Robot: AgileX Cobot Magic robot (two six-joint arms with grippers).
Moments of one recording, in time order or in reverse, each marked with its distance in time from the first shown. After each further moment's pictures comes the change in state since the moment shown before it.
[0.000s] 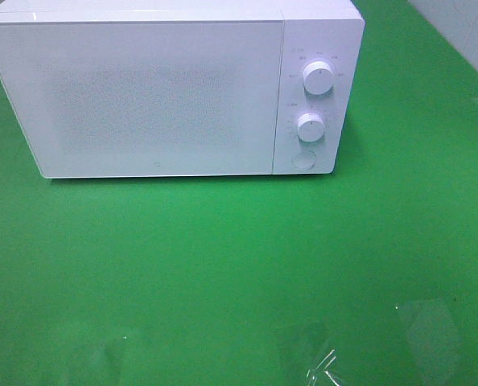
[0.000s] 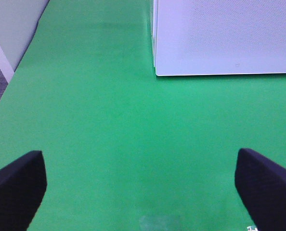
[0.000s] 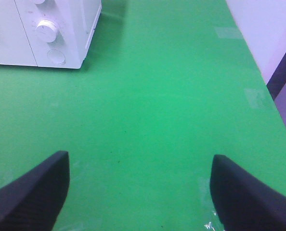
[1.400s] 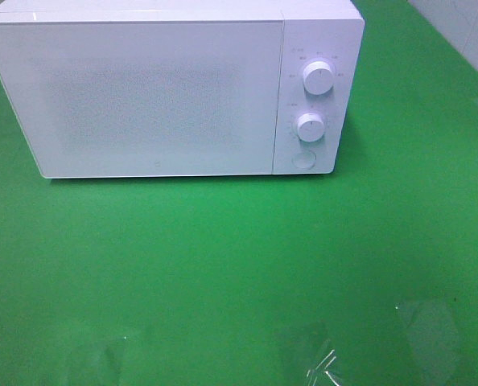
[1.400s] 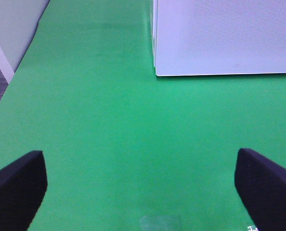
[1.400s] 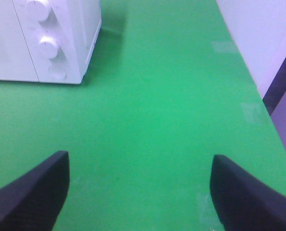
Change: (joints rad) left arm 0.000 -0.001 0.000 0.000 0.000 0.004; right arm 0.000 0.000 -0.022 -0.004 -0.031 0.004
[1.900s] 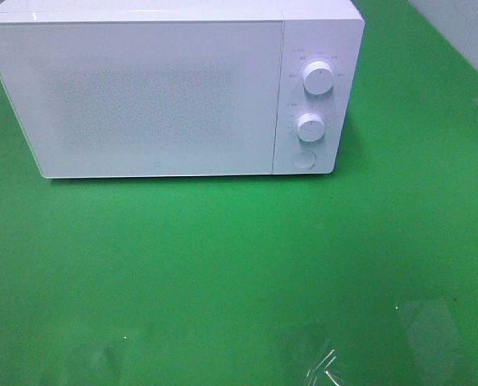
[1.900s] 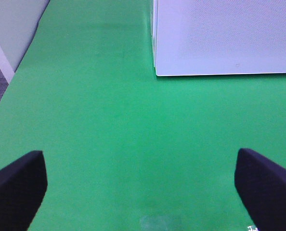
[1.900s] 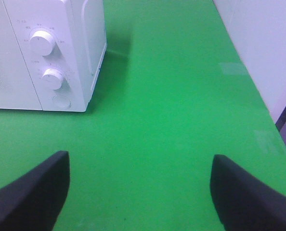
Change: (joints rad) left arm 0.000 0.000 0.000 0.000 0.000 0.000; right arm 0.000 0.244 0.016 0.001 -0.280 0.033
